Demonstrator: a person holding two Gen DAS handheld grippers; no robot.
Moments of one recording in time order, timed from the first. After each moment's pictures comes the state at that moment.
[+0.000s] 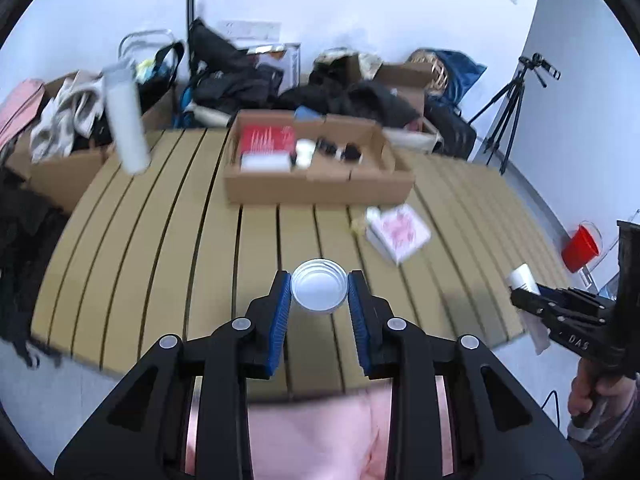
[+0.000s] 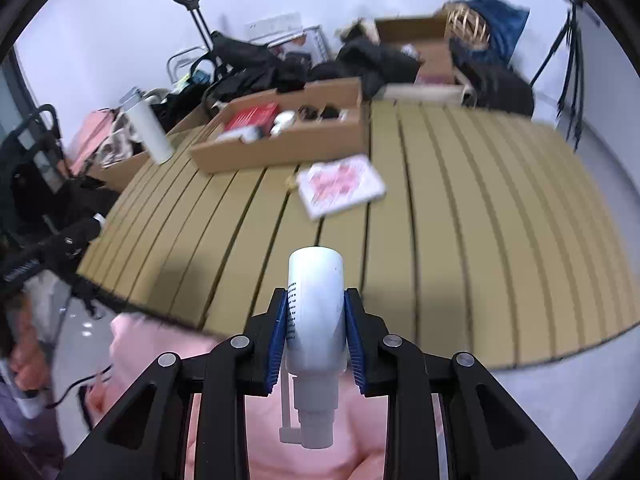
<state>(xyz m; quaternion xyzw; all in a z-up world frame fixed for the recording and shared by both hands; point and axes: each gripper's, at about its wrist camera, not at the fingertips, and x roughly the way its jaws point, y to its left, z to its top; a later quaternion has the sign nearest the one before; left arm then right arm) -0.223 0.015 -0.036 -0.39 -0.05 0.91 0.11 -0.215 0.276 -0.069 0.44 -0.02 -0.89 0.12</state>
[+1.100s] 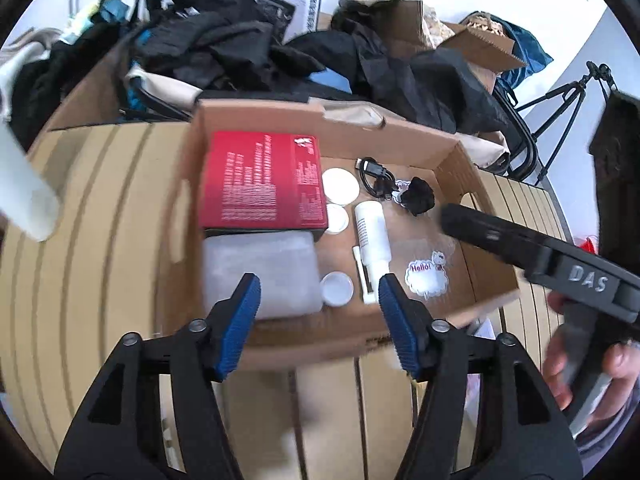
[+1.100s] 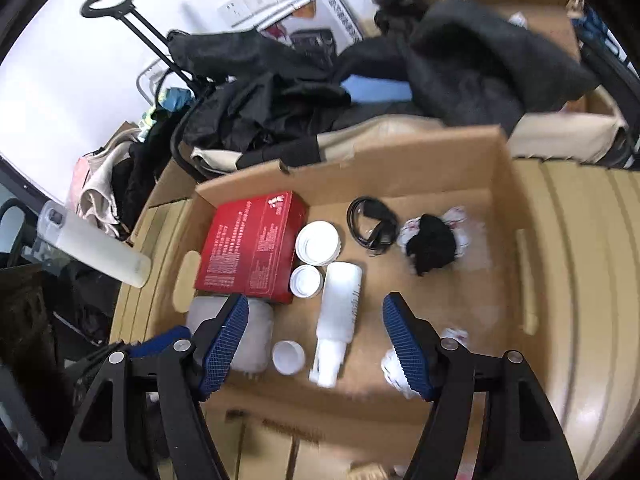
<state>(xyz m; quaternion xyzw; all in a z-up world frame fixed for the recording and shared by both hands) -0.496 0.008 -0.102 -0.51 -0.08 0.85 0.11 -0.564 0.174 -0.112 0.51 -0.12 -0.83 0.18</state>
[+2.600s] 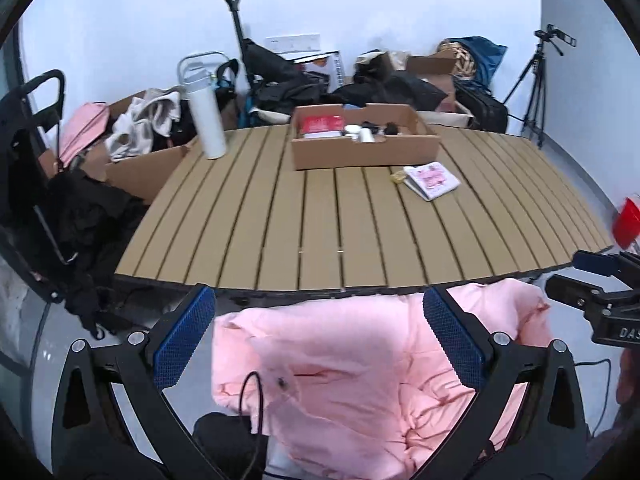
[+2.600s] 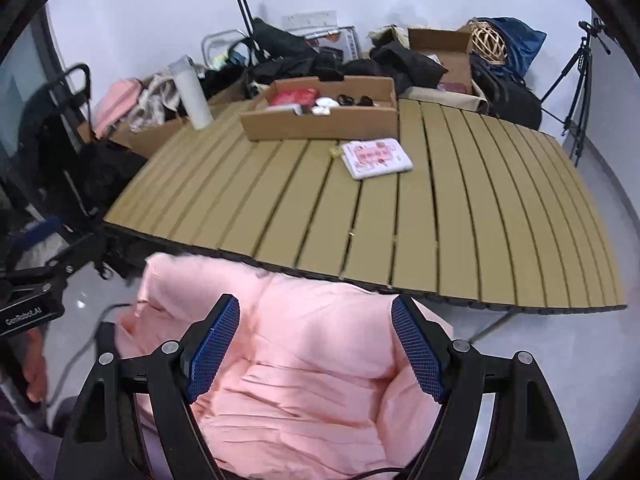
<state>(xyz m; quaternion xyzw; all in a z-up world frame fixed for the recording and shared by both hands) -0.067 0.023 -0.038 -0.38 0.03 0.92 0.01 -0.102 0.245 -0.053 0.45 0.00 -0.88 0.15</state>
